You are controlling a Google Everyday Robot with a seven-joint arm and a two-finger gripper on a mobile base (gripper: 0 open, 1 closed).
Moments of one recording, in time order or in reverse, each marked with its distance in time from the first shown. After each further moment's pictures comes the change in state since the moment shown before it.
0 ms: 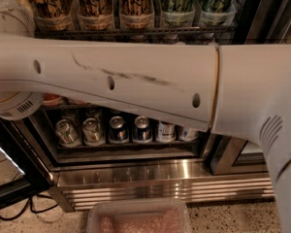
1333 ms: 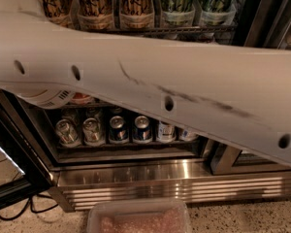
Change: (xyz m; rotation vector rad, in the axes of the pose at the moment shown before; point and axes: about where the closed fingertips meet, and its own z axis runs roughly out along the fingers) arm -0.071 -0.025 -0.038 -0.123 -0.171 0.109
